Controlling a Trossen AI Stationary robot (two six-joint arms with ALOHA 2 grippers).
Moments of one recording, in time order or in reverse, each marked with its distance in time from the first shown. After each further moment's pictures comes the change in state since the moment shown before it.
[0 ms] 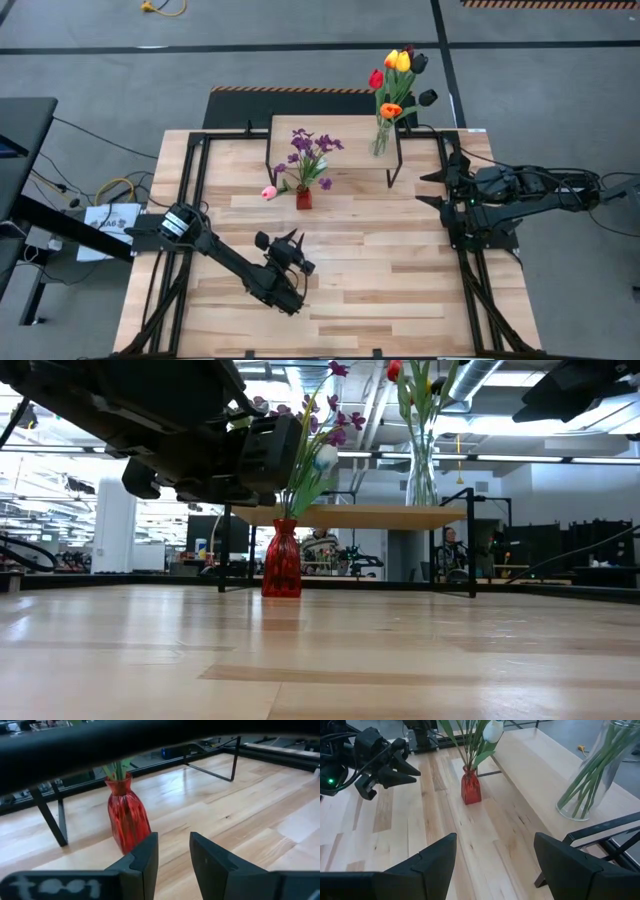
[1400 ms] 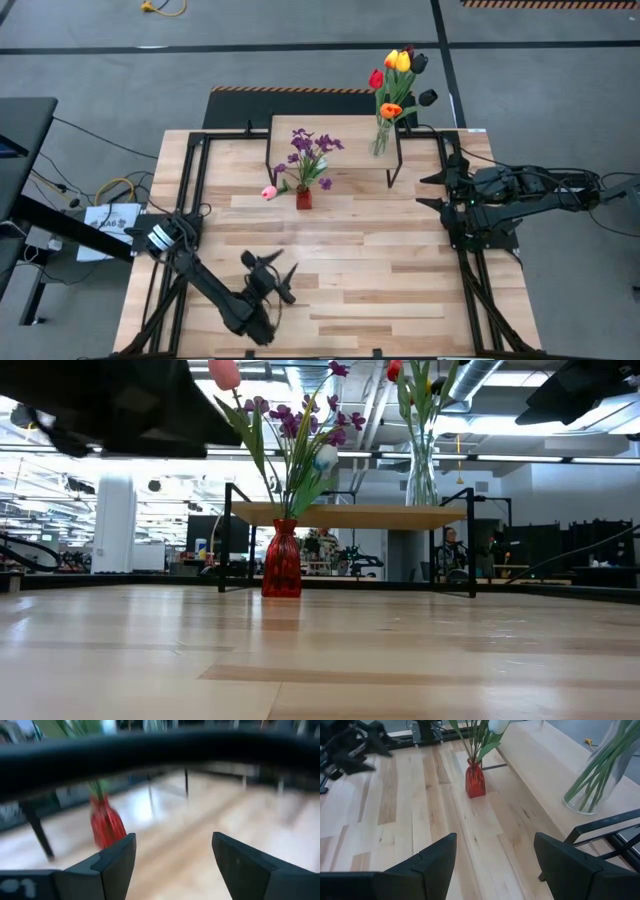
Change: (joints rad) left arm -0.234 0.000 0.028 -0.296 -0.104 -0.256; right arm 0.000 0.002 0.000 -0.025 -0.030 0.010
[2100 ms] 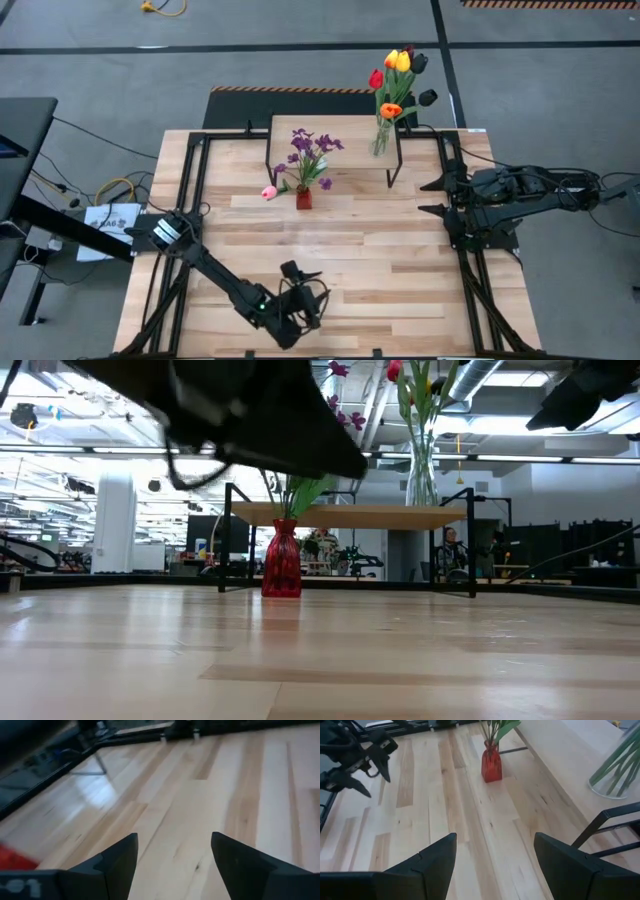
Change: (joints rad) left arm 0.097 -0.005 -0.042 1.187 0.366 1.398; right arm 0.000 0.000 0.000 -0.056 -0.101 0.025
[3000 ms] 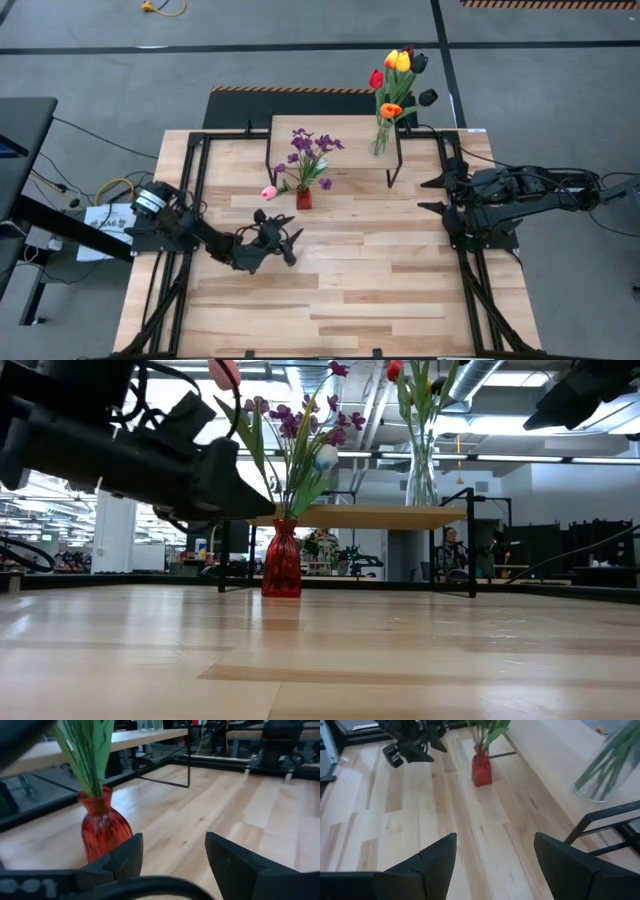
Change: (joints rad) left arm 0.250 -0.244 -0.778 1.069 0.018 0.287; right arm 0.000 0.000 0.000 0.007 0.045 -0.008
